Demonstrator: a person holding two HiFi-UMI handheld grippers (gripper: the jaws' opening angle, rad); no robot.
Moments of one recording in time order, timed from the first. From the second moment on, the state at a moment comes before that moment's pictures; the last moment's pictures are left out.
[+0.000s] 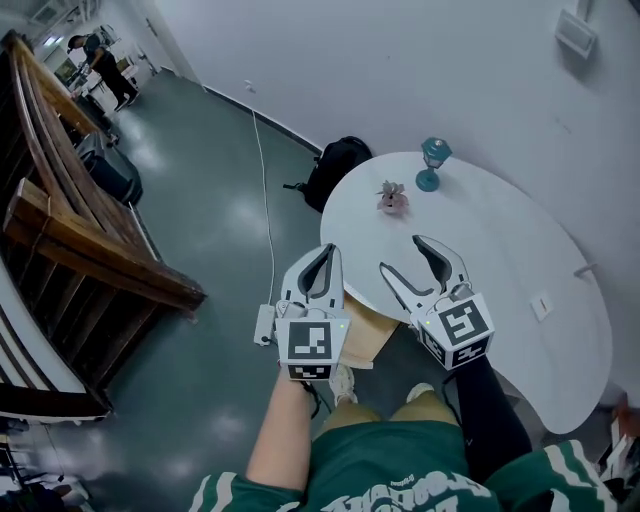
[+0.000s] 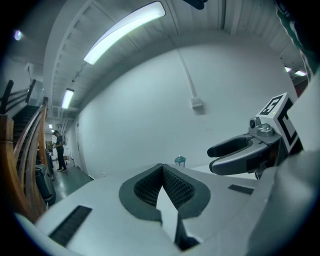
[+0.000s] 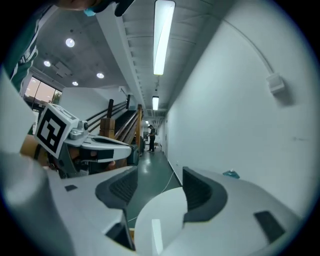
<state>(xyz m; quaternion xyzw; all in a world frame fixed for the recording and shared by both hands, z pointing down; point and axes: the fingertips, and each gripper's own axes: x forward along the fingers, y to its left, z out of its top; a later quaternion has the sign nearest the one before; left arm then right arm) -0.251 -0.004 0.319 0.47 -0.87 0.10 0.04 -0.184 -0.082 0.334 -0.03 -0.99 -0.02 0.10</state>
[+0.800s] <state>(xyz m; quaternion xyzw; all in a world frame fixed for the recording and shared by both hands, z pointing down) -0.012 -0.256 0.312 0.65 -0.75 0.08 0.02 0.097 -0.313 0.316 0.20 -0.97 -0.01 0.11</state>
